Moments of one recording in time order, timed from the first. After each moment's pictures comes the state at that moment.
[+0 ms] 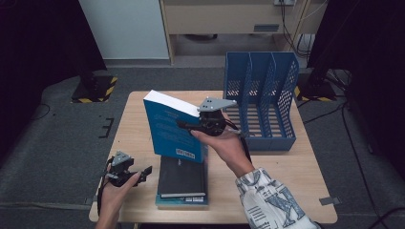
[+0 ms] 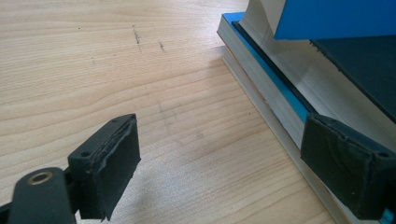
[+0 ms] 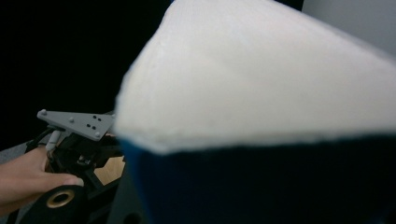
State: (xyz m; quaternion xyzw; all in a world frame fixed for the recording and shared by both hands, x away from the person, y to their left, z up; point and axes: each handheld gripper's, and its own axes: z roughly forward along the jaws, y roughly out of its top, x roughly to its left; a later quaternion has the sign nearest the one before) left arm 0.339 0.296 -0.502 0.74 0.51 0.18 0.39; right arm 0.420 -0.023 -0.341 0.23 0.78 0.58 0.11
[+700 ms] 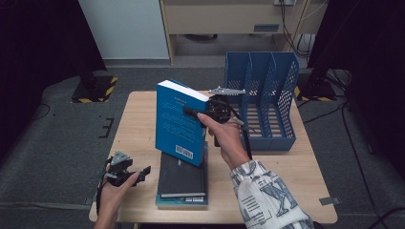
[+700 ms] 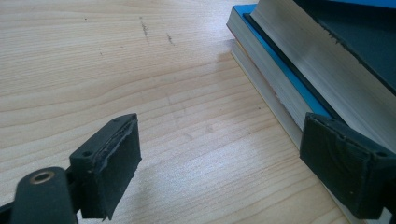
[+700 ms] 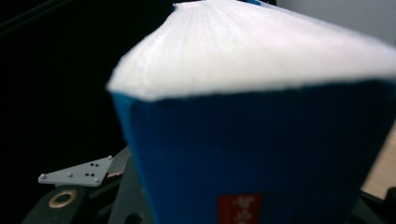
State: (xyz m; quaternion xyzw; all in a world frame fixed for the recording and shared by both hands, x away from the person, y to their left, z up) left arm 0.341 0.301 -0.505 0.74 0.52 0.18 0.38; right arm 0.456 -0.038 -0.345 0.37 0.72 0.59 0.01
